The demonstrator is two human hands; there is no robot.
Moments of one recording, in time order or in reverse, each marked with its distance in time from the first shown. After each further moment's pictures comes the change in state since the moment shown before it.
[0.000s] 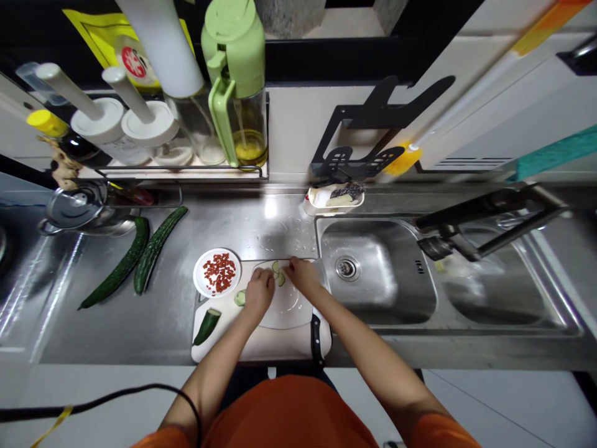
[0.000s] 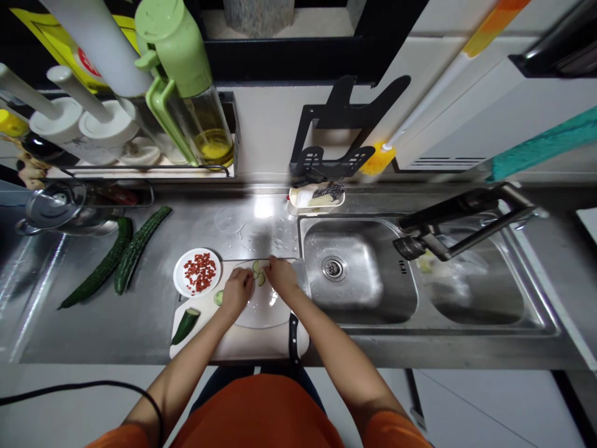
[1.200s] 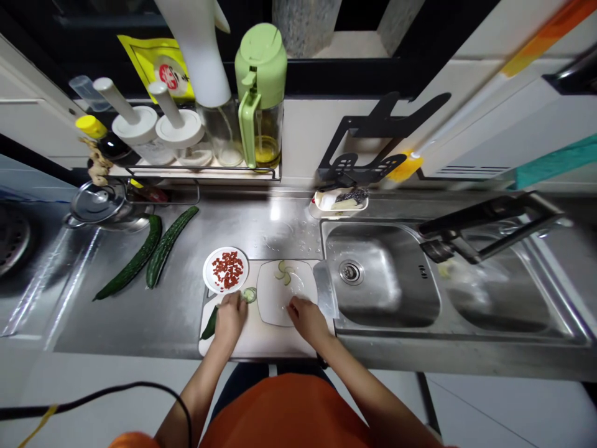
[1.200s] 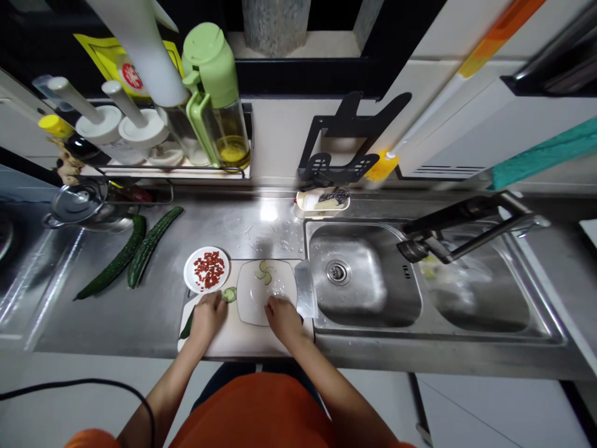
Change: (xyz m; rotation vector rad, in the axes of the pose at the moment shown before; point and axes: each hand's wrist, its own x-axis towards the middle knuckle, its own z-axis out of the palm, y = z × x) left_hand -0.076 -0.070 -0.050 0.240 0.113 -0.145; right_hand -0.098 -0.010 0.039 0.116 0.014 -0.163
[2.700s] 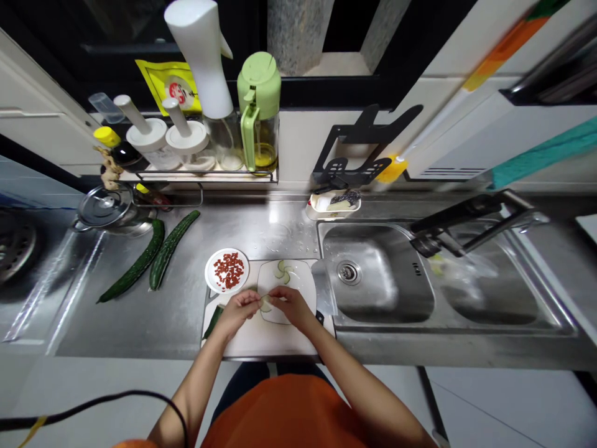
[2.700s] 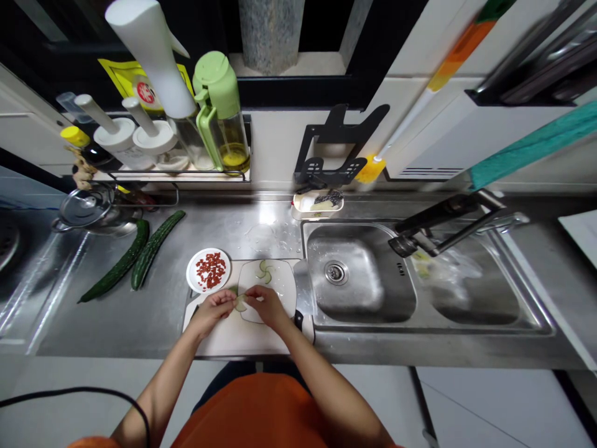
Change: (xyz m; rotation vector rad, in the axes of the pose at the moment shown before) left_hand 0.008 0.043 -0.044 -1.150 -0.555 -0.287; right_hand 0.020 -0.036 -0.003 0.935 -0.022 -0.043
